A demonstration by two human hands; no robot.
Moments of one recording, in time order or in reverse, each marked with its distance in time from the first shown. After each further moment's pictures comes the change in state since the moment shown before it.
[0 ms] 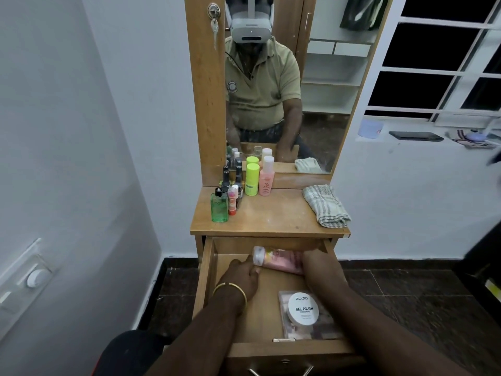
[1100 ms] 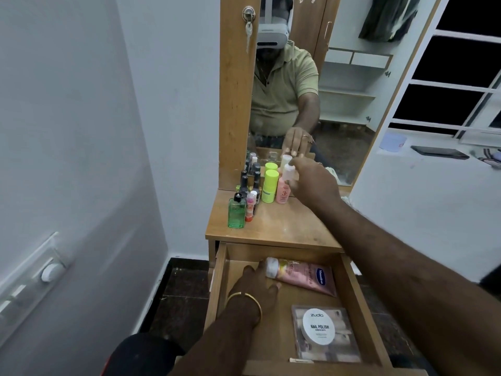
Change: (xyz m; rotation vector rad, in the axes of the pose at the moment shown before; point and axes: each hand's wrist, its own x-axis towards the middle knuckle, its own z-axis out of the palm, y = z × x) left_hand 0.005 -0.003 0.006 -0.042 0.021 0.017; right_hand 0.109 -0.063 -0.123 0.166 0.677 -0.278
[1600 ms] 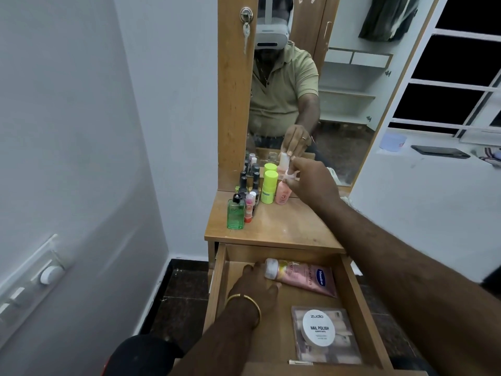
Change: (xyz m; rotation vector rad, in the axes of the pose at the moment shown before) left_hand 0.002 -0.001 0.001 -0.124 0.068 0.018; right_hand 0.005 0.005 0.003 0.192 0.020 0.019
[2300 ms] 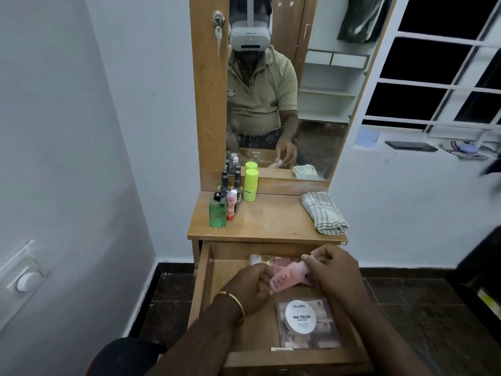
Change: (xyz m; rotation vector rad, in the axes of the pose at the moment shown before) left_hand -0.013 0.016 -0.003 -0.083 -0.151 0.312; right_hand -0.193 0.043 -0.024 0.377 -0.071 0.602
